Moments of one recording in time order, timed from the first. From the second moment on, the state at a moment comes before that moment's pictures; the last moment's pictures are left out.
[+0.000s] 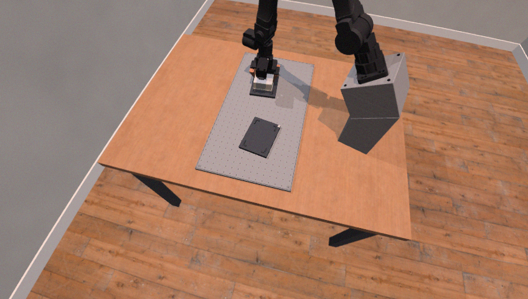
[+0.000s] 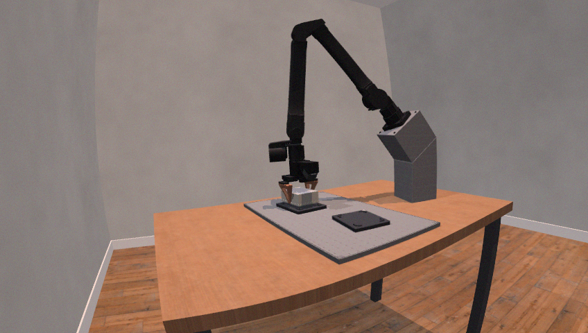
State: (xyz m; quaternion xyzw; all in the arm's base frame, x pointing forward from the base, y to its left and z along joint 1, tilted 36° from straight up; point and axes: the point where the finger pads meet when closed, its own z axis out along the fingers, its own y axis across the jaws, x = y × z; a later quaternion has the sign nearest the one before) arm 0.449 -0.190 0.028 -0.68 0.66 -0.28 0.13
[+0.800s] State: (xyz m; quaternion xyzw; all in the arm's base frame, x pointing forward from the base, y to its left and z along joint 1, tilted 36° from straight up) arm 0.447 -0.189 0.026 -0.68 0.66 -0.28 0.13
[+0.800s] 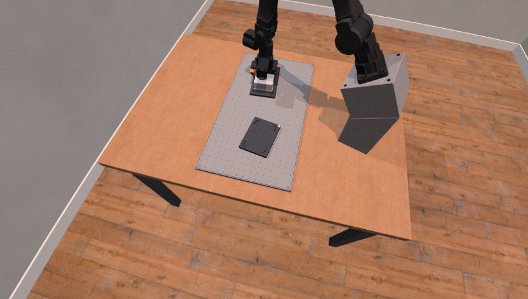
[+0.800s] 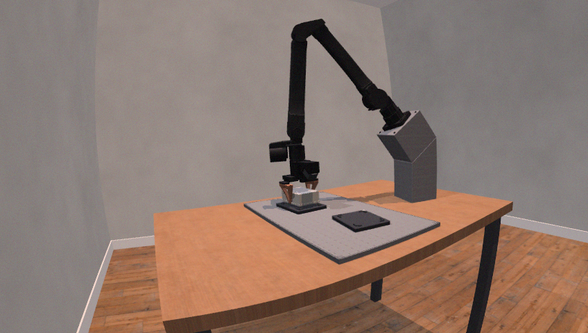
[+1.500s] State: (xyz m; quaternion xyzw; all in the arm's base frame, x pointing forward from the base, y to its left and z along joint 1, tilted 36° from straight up) arm 0.447 -0.189 0.026 -0.68 0.66 -0.28 0.13
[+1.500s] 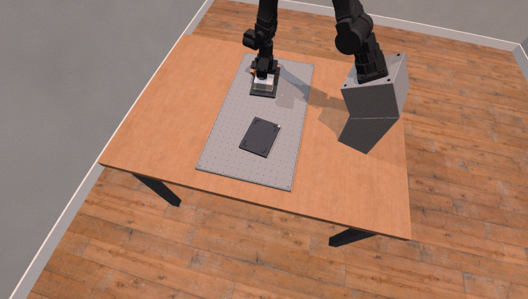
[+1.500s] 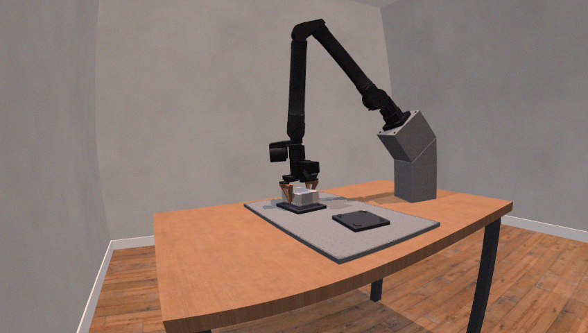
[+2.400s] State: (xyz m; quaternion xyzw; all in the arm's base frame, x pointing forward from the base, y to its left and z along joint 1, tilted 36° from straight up) arm 0.447 -0.189 0.026 -0.68 0.66 -0.28 0.13
